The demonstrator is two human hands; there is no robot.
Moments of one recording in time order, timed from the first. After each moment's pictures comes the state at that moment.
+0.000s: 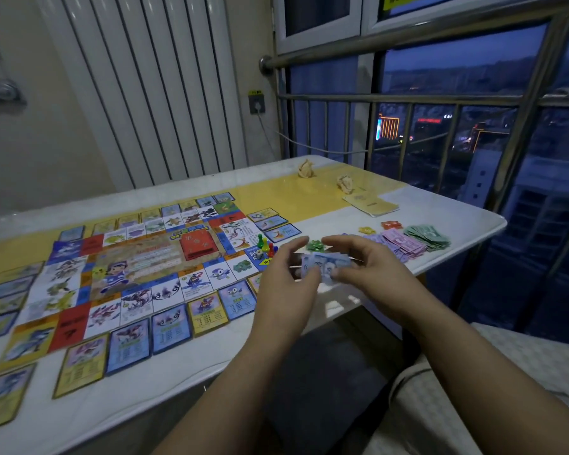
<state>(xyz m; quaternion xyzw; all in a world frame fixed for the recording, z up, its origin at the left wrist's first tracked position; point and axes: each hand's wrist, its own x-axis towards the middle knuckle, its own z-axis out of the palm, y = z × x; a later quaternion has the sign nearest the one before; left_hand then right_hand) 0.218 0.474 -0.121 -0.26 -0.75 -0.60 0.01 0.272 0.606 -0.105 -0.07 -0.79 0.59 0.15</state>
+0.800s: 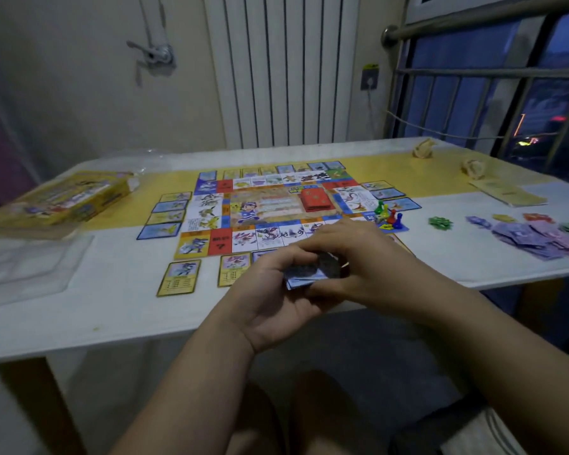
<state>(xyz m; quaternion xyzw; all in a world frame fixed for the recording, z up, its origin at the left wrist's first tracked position) 0.243 0.303 -0.108 -0.07 -0.38 -0.86 -0.35 0.251 0.450 -0.089 0.28 -0.93 0.20 0.15</state>
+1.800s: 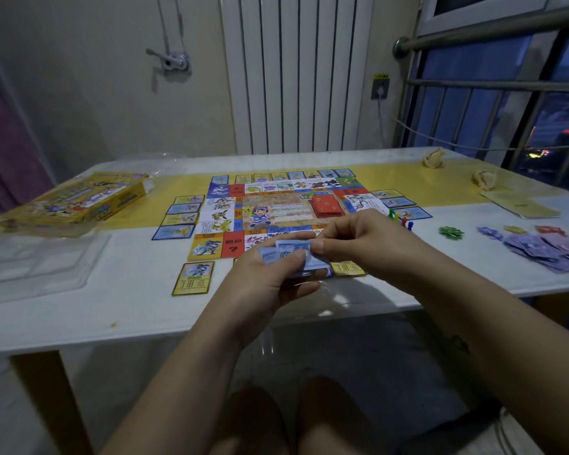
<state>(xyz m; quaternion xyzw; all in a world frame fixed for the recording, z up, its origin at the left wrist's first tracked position) 0.241 0.278 -0.106 -0.11 -0.58 -0.79 -0.13 0.234 0.440 -0.074 0.10 -0.87 0.48 0.00</state>
